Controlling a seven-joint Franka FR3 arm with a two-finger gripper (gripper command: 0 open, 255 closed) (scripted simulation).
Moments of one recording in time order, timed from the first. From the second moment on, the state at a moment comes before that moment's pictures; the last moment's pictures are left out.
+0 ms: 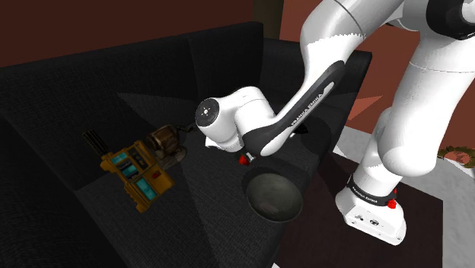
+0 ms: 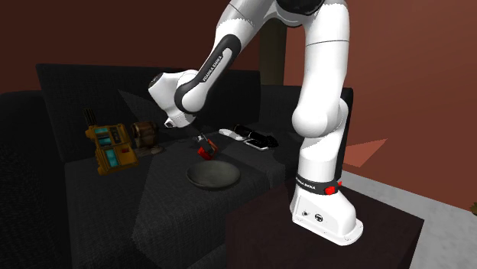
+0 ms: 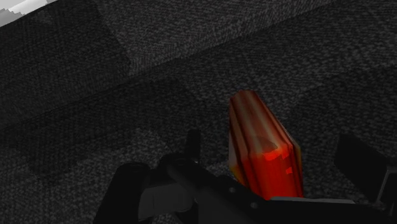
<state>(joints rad) 0.21 0.06 0.47 -2.35 -0.57 1.97 -0.24</state>
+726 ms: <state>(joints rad) 0.21 0.07 0.47 -2.35 -0.58 1.97 -0.24</state>
